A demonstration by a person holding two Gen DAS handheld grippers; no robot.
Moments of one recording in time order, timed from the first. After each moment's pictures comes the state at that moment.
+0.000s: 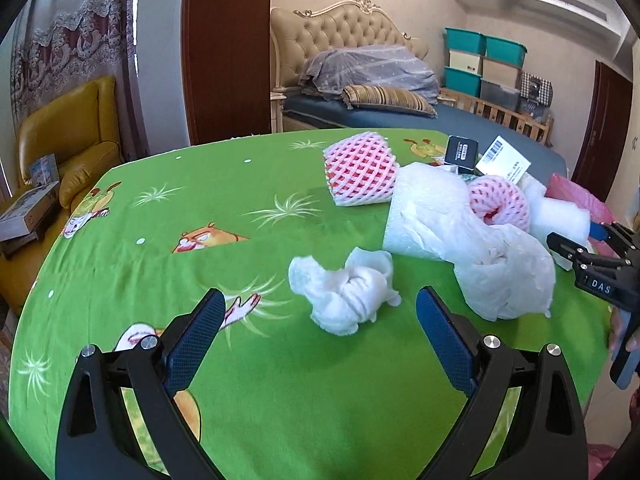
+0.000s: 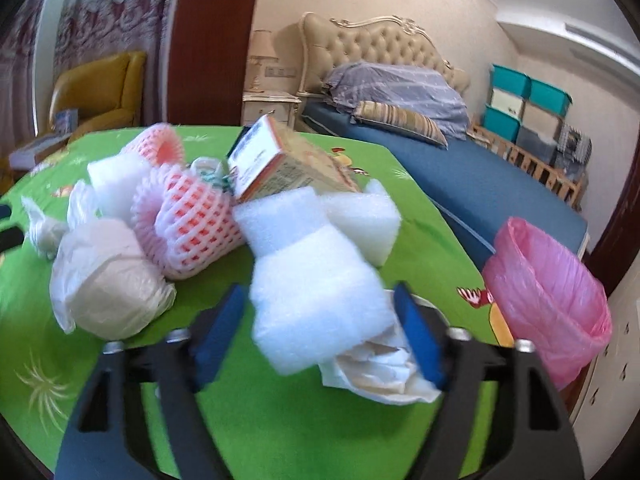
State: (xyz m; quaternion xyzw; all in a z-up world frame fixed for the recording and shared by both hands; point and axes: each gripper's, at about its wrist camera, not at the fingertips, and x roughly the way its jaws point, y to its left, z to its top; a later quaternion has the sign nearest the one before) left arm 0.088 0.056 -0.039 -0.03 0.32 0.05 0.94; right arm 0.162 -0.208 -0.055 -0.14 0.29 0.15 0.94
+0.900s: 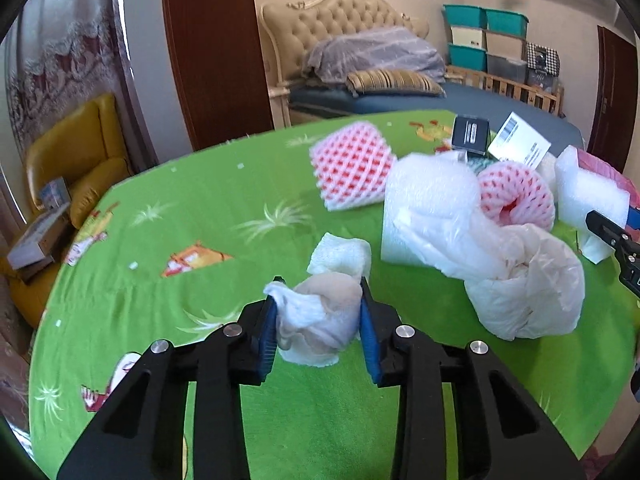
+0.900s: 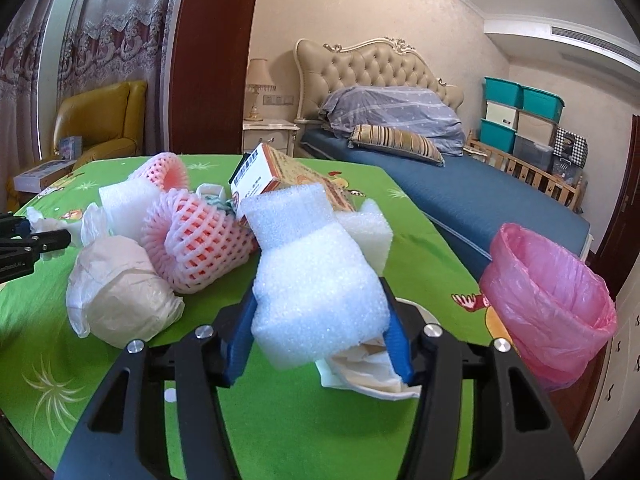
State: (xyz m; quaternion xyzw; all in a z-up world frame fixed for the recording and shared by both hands) left arm 0.117 0.028 -0.044 0.03 0.33 0.08 0.94; right arm 0.145 -0.227 -0.049 -0.09 0.24 0.15 0.96
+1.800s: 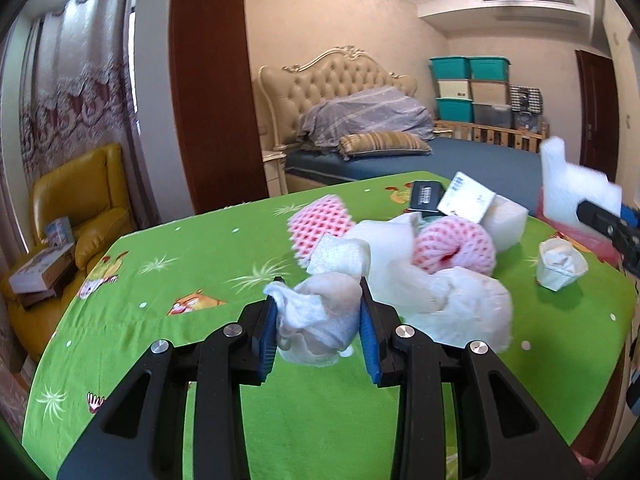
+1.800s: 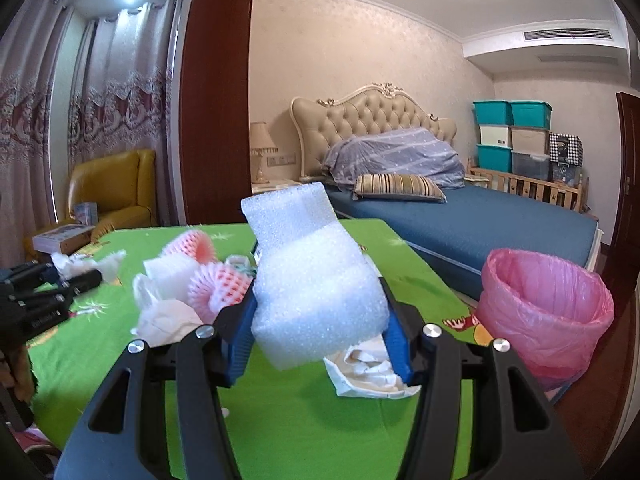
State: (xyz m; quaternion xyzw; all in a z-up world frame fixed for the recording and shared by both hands) left arm 0.073 -0.006 -0.019 0.04 0.22 0.07 0.97; right arm 0.094 -0.254 -0.011 -0.01 0.14 0.17 0.97
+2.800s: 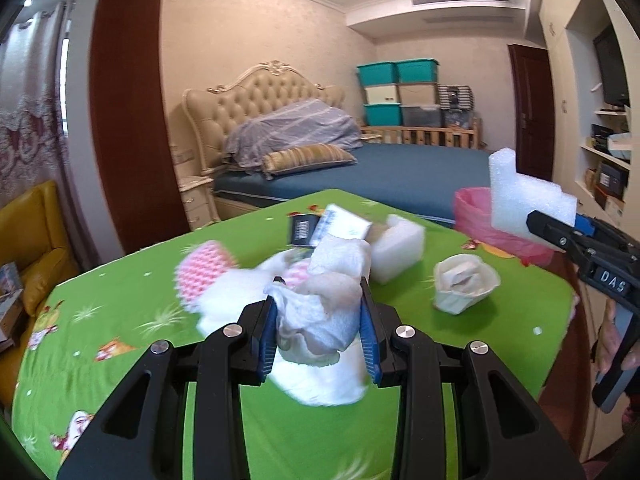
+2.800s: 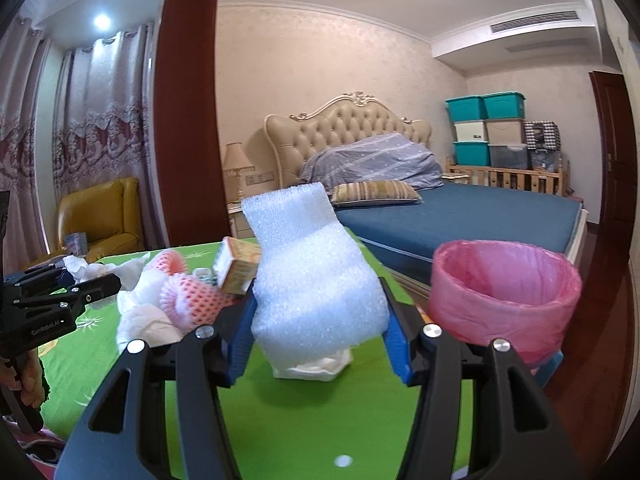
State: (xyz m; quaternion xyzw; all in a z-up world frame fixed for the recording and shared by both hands) left arm 0.086 -0.088 0.005 0.07 0.21 -0.07 0.97; right arm 0.082 -0.330 -0.012 0.04 0.13 0.13 0.98
